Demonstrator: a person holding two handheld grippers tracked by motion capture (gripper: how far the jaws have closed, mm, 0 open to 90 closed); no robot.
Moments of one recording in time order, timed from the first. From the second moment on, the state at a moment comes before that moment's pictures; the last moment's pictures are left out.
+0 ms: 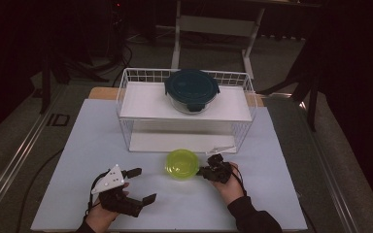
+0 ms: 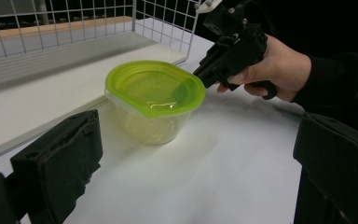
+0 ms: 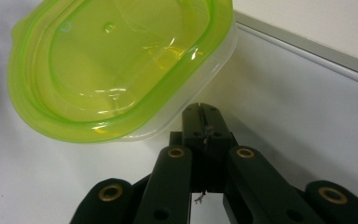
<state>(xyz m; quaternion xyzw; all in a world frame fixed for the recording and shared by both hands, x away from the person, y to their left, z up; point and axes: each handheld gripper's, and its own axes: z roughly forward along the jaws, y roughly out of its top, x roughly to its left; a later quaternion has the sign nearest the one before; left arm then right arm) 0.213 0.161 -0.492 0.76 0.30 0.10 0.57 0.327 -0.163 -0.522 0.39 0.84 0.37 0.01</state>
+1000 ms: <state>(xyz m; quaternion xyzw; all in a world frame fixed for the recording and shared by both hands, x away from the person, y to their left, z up) 0.227 0.154 -0.455 0.76 0.29 0.08 0.58 0.286 -0.213 -0.463 0.38 0.80 0.45 0.05</state>
